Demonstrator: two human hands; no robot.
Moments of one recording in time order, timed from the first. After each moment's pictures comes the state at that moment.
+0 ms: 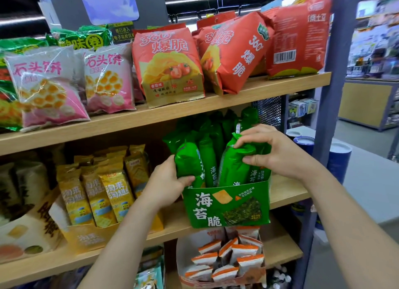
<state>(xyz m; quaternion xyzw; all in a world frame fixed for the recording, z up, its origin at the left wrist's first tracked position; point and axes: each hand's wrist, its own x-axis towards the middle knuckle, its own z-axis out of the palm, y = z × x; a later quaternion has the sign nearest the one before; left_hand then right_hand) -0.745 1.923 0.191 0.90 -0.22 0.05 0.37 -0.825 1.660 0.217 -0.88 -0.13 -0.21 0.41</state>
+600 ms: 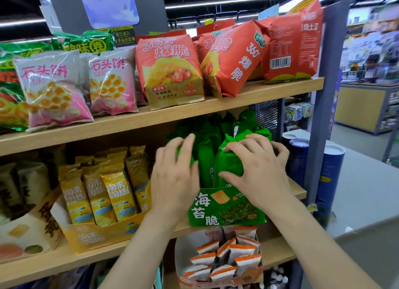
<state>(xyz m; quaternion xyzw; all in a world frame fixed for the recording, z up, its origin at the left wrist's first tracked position) -0.781 1.900 0.186 0.80 -0.29 0.50 0.19 -0.845 1.725 0.189 -0.91 0.02 -0.40 0.10</state>
